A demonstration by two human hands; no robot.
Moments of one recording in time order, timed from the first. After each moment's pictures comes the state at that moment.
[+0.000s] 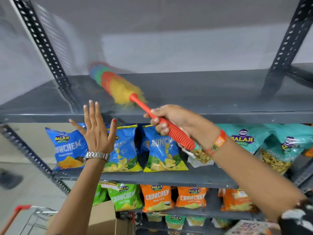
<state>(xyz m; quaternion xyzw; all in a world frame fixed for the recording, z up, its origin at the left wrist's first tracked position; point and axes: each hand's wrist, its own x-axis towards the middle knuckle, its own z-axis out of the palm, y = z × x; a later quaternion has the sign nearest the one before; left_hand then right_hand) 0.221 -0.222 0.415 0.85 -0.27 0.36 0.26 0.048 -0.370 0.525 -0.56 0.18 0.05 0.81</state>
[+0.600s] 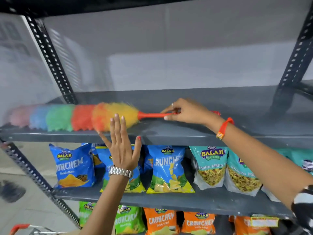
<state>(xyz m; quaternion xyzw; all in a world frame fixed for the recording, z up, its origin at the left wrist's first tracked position) 0.200 -0.283 0.418 0.78 -0.33 0.43 0.33 0.092 -0.475 0.541 -0.97 0.07 -0.13 0.17</state>
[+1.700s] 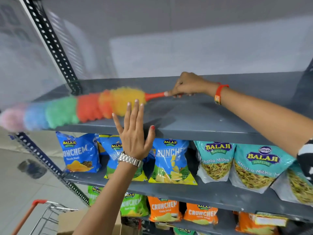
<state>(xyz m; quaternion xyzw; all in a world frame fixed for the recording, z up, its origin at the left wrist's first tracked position) 0.183 -0.317 0.424 0.76 -0.37 0.45 0.28 0.152 -0.540 0.549 -0.95 0.13 -0.08 0.25</state>
